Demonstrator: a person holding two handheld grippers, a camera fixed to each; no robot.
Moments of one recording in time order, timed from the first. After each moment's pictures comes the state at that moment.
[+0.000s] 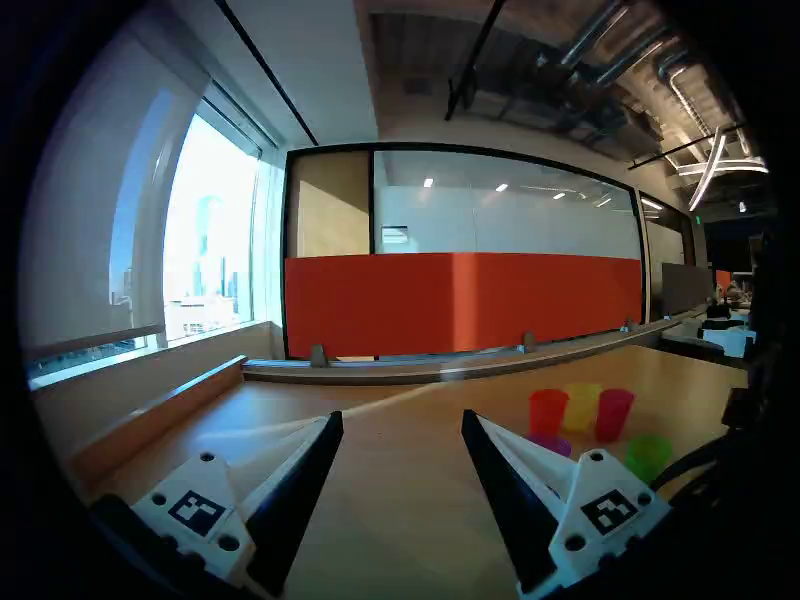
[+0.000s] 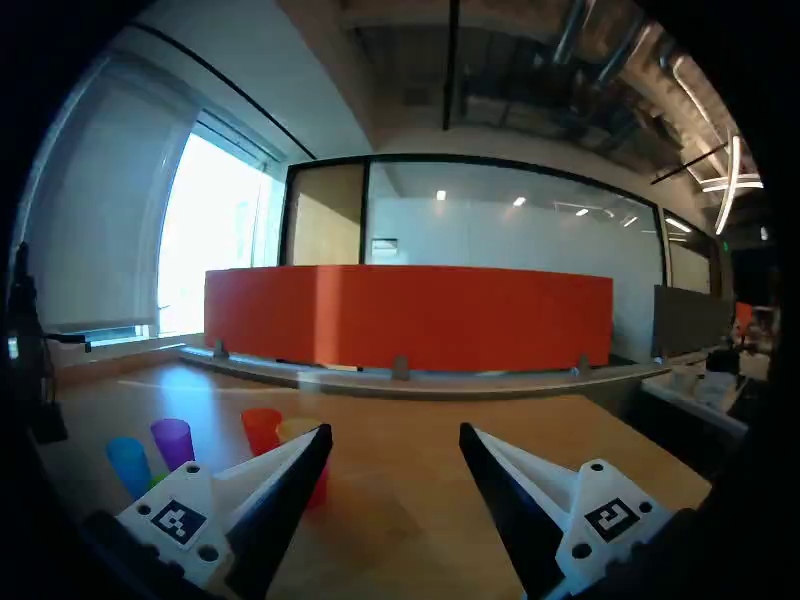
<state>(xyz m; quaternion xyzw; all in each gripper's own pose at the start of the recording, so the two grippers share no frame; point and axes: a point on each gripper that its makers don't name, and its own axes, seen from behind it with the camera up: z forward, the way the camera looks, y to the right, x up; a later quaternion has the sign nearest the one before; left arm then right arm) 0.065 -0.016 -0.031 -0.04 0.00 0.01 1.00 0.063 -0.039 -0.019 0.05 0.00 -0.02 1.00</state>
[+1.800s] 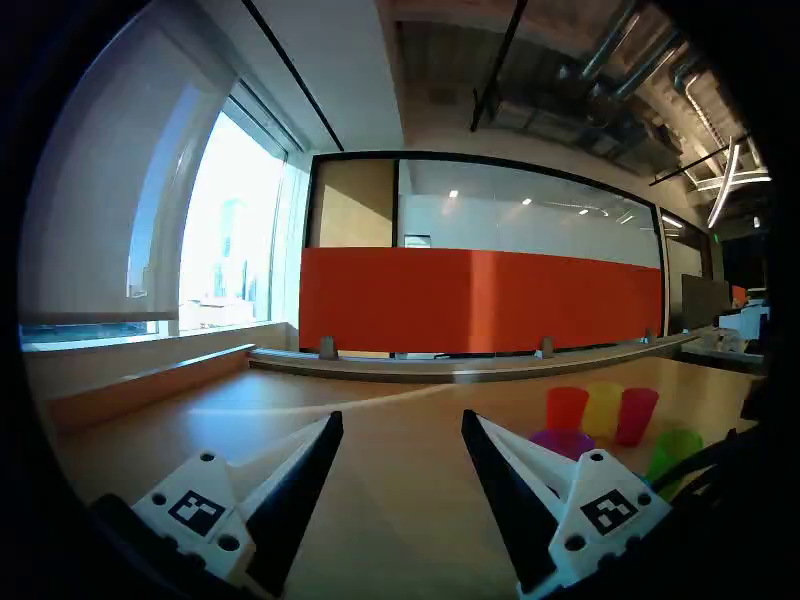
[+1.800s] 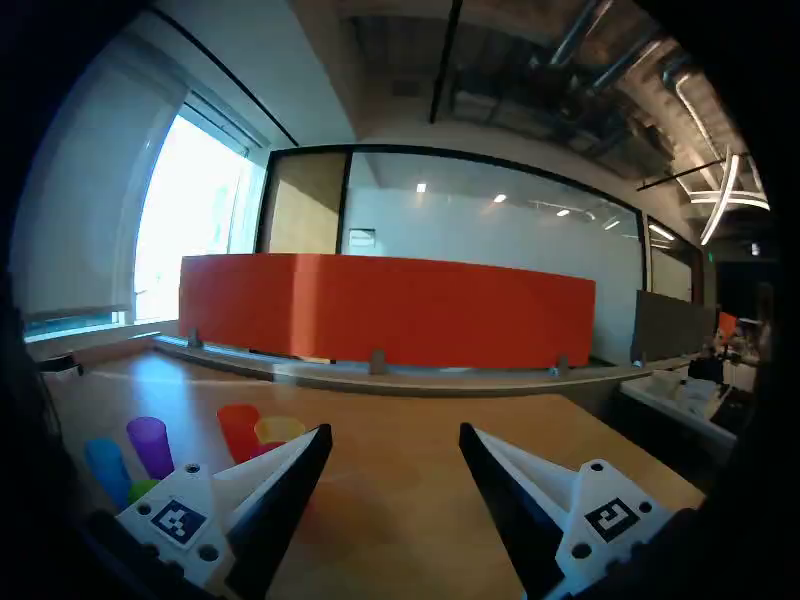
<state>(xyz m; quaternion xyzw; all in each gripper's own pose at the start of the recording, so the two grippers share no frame) 0.014 -0.006 -0.005 0.00 0.02 -0.02 1.00 0.060 -0.044 -0.002 0.01 -0.02 -0.03 1.00</state>
